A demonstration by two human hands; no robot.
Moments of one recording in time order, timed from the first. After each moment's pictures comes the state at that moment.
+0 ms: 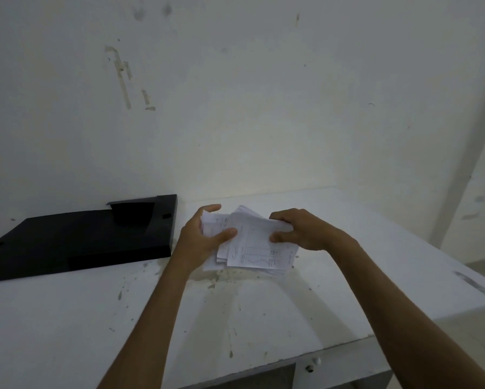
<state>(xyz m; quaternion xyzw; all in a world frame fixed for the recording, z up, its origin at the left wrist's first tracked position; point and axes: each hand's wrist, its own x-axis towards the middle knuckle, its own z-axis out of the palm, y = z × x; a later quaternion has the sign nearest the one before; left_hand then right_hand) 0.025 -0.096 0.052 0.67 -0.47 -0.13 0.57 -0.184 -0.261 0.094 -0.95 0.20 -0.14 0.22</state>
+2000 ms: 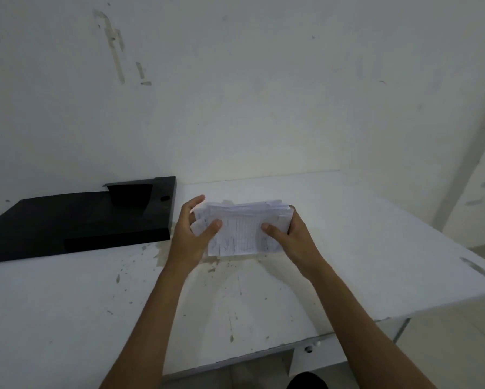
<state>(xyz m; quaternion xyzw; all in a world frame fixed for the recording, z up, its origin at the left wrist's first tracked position) 0.029 -0.092 0.009 0.60 -0.41 -0.14 0.68 -0.160 -0.238 0.000 -0.72 0.24 -0.39 0.52</state>
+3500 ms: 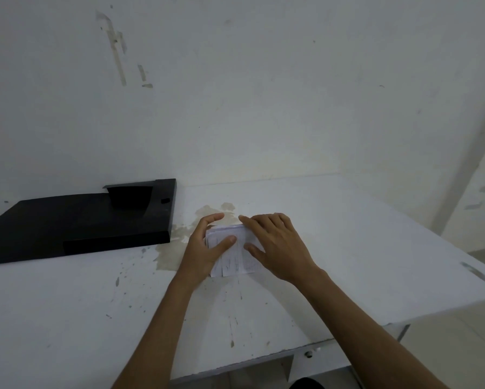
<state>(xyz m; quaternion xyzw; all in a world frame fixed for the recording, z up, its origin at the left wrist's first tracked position) 0.021 -0.102 -0.012 0.63 -0.45 -0.16 0.61 -0.143 -0.223 0.001 -0.93 0.17 -0.30 -0.11</state>
